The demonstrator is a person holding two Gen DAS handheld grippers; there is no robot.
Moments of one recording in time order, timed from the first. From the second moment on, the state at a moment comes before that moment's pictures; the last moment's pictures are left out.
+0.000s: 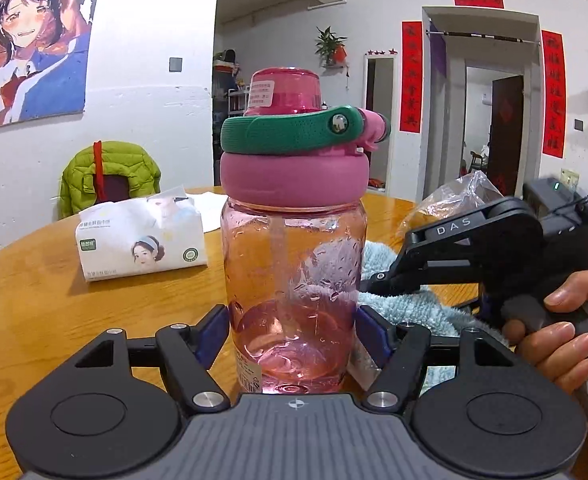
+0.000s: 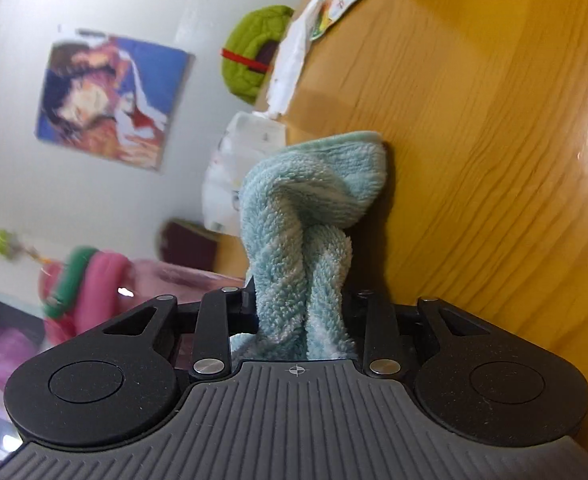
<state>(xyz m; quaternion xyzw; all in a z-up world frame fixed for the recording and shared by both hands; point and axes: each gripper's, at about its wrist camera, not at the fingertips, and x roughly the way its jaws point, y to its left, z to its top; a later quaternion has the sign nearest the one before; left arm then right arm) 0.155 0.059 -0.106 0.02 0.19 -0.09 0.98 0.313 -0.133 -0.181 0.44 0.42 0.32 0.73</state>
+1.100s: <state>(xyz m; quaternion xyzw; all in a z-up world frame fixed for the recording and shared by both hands) 0.132 0.043 -0.099 -0.01 0.17 0.01 0.99 0.313 -0.150 -0.149 0.42 0.31 0.31 0.79</state>
